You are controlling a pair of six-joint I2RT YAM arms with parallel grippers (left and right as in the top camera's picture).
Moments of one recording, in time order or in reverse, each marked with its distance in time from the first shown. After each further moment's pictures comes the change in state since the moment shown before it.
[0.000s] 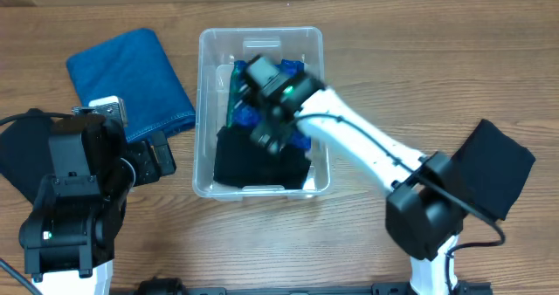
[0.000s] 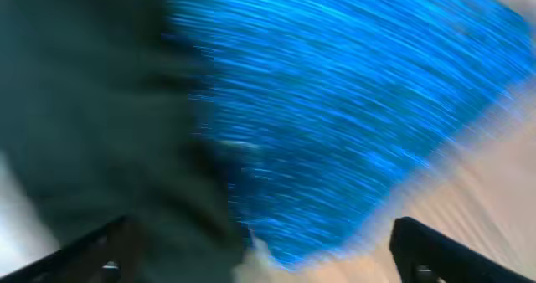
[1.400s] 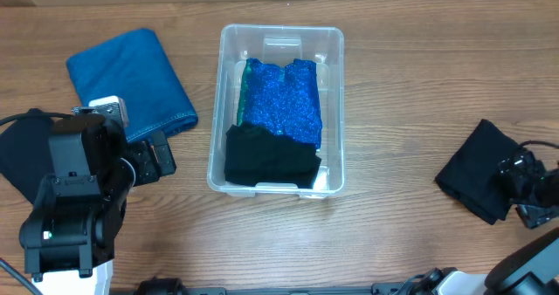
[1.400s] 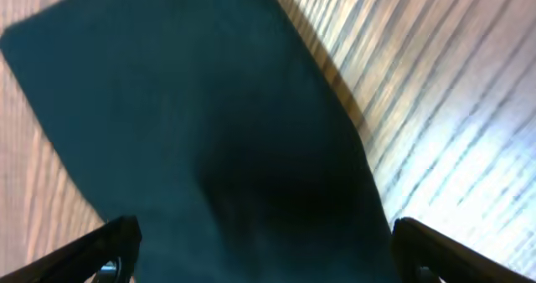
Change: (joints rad) left arm 0.000 0.000 0.000 0.000 0.000 0.000; right arm -1.550 -0.487 -0.848 0.308 -0.403 0.549
